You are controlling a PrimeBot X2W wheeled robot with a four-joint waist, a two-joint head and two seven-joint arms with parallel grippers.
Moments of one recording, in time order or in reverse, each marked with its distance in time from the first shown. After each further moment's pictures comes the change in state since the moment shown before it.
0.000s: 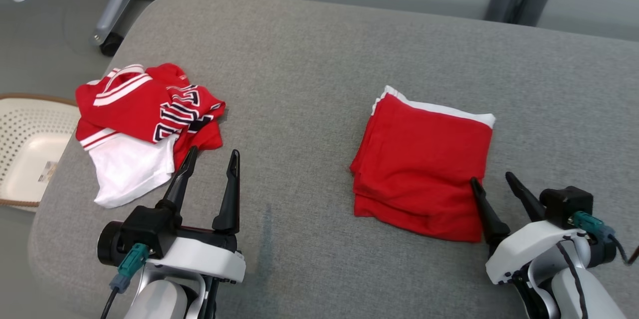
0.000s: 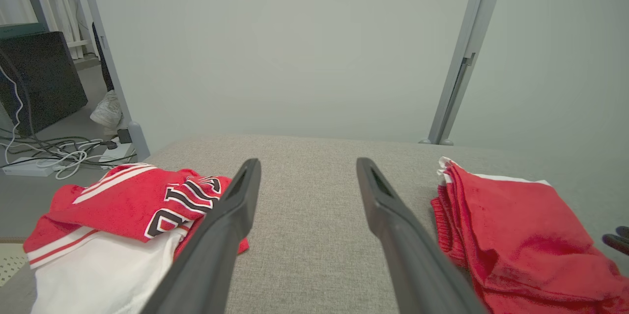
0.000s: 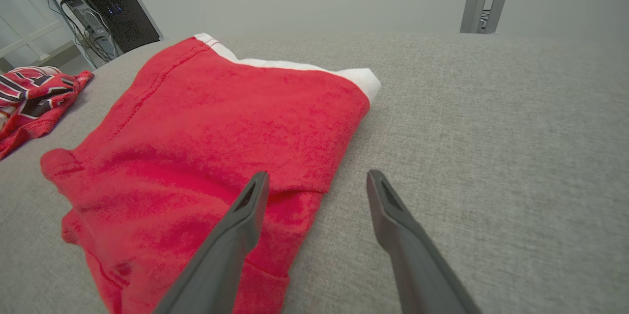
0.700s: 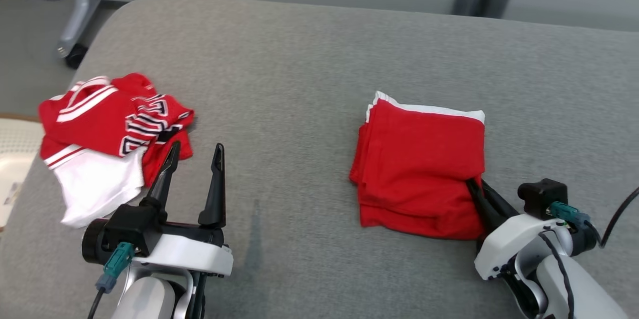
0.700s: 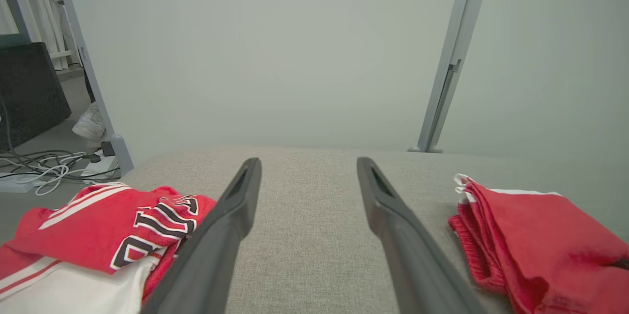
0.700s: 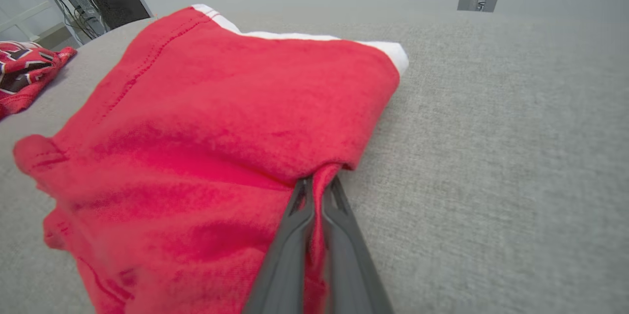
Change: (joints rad) left arm -0.002 -0.023 0.074 0.008 0.045 -0.029 -0.011; right arm -0.149 -0.047 0.205 0.255 0.108 0.000 -0.091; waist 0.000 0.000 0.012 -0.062
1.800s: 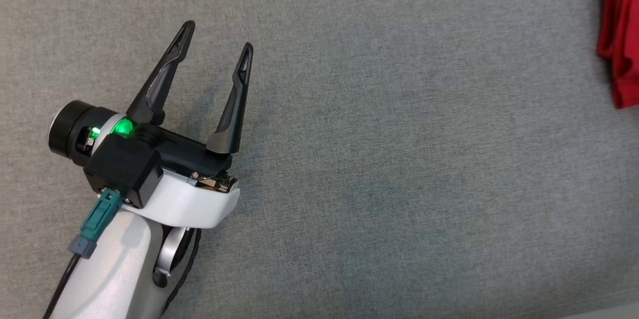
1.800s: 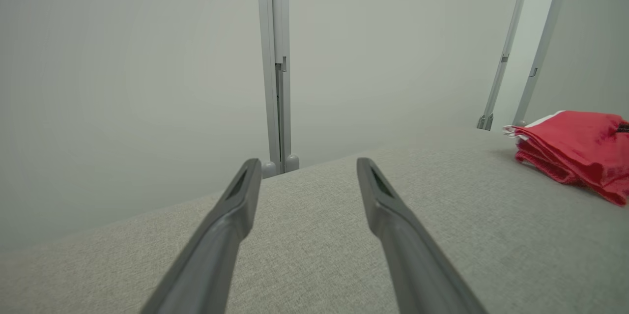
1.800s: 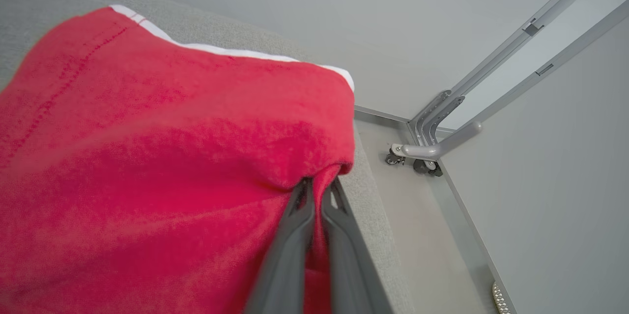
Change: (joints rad) left arm -0.234 0.096 -0.066 -0.272 0.117 -0.060 0.095; right arm -0.417 -0.493 -0.107 0.288 -0.005 0.000 -0.075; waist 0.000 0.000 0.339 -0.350
